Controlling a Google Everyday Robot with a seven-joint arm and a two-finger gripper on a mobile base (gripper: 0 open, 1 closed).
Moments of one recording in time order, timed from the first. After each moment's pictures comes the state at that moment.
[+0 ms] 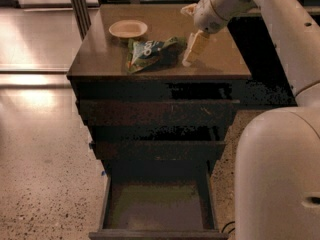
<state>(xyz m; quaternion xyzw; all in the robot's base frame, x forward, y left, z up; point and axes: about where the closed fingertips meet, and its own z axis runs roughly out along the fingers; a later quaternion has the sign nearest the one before) 0.760 -0.088 0.905 -0.69 0.62 0.06 0.36</state>
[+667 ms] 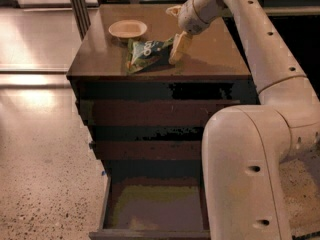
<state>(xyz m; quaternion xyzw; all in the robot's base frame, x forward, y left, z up) 0.807 -0.050 0.884 -0.70 0.59 0.06 0.39</state>
